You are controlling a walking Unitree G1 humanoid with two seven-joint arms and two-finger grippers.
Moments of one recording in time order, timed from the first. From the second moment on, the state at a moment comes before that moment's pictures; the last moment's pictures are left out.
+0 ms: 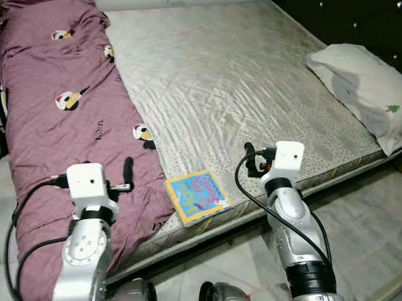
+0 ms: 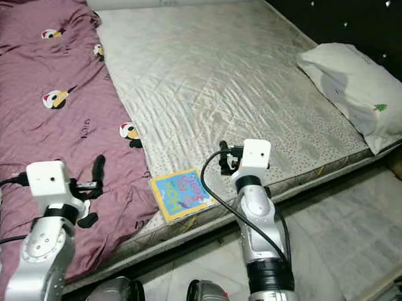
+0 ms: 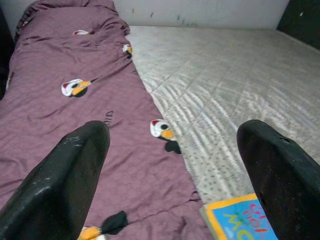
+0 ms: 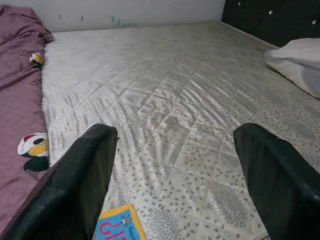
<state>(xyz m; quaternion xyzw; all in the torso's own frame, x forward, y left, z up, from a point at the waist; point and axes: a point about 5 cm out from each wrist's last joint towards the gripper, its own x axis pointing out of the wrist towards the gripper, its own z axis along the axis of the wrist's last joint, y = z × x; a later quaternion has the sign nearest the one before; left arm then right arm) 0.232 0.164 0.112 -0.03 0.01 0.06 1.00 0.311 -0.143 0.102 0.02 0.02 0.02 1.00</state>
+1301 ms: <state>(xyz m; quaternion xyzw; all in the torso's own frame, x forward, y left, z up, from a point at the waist) 0.231 0.165 0.111 -0.03 0.02 0.05 1.00 0.311 -0.139 0.102 0.02 0.01 0.03 1.00</state>
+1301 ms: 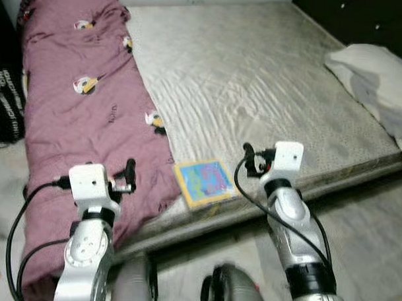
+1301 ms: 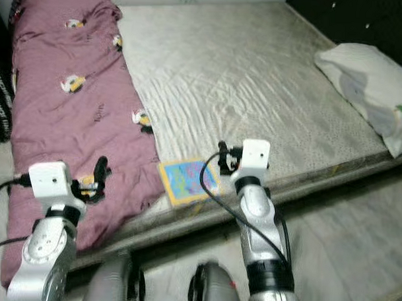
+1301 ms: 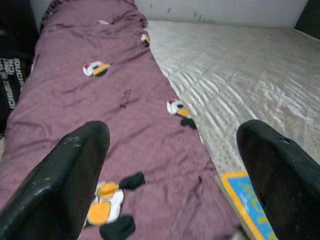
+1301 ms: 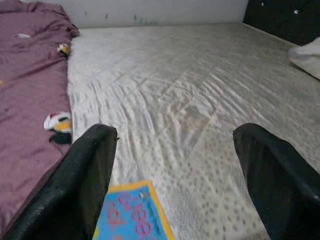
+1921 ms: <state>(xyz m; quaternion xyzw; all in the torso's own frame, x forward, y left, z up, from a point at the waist) 0.231 0.165 0.114 -0.05 0.01 0.03 1.00 0.310 -0.142 0.101 0.01 0.02 0.04 1.00</state>
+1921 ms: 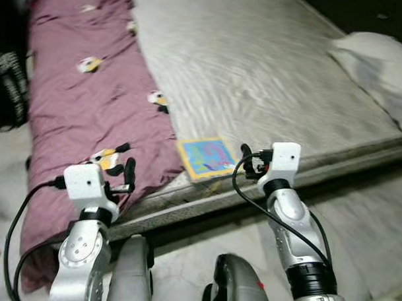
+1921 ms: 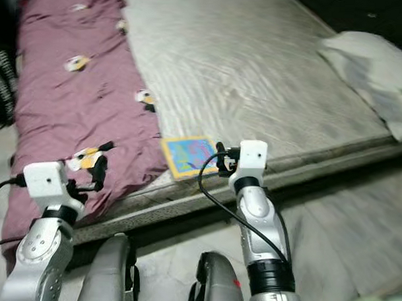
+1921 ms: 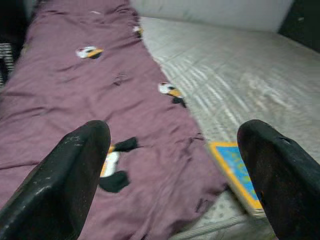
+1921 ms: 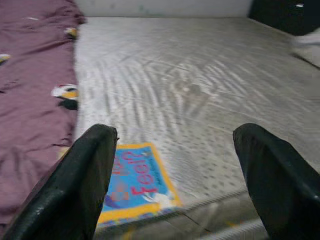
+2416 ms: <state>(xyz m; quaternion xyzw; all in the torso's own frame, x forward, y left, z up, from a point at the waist) 0.233 0.168 0.117 -0.06 0.00 0.02 1.00 0.311 -0.146 0.102 0.01 0.01 0.02 1.00</state>
